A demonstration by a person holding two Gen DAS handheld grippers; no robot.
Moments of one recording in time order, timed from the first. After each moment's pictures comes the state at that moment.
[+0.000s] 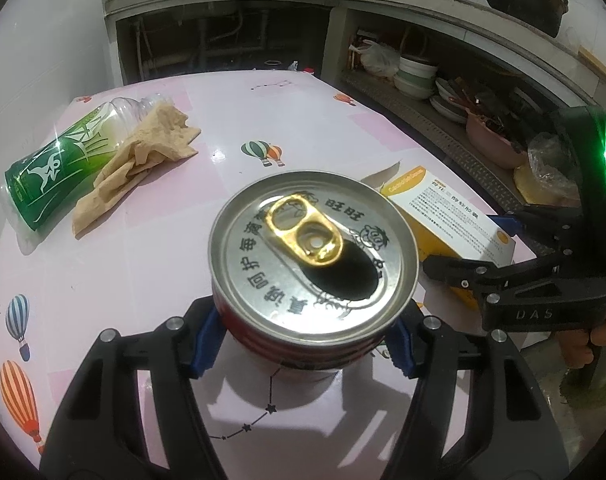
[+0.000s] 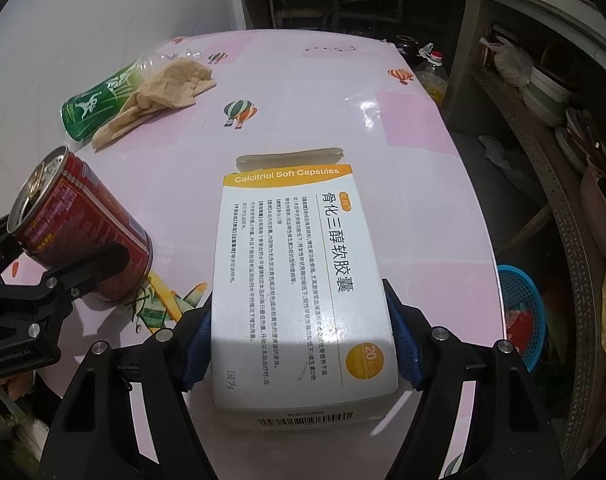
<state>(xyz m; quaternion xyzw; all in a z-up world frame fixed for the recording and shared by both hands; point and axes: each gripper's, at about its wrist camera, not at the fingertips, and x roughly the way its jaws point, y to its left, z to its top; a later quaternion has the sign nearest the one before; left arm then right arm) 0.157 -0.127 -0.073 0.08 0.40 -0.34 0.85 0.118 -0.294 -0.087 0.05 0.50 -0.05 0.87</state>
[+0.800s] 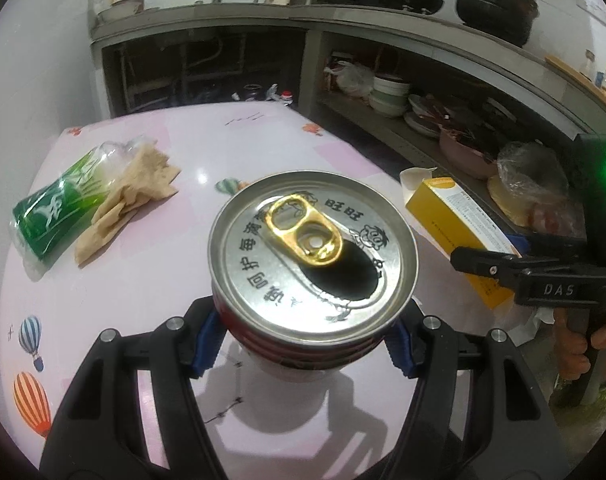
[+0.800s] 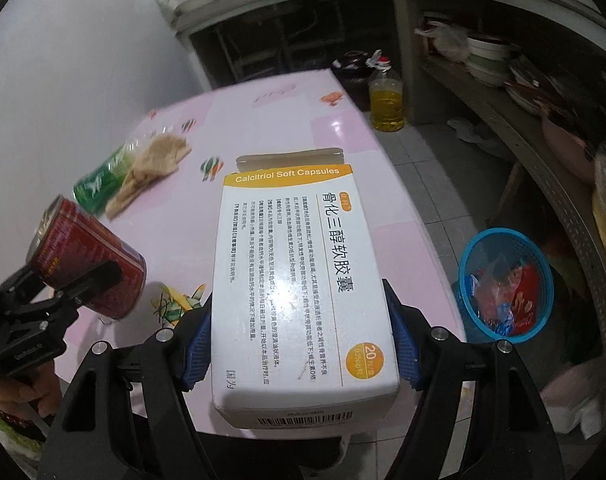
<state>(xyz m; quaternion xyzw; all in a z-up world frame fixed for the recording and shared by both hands) 0.128 -0.137 -0.033 0.09 0.36 -0.38 0.85 0.044 -0.338 -0.052 0.17 0.42 -0.10 0.89</state>
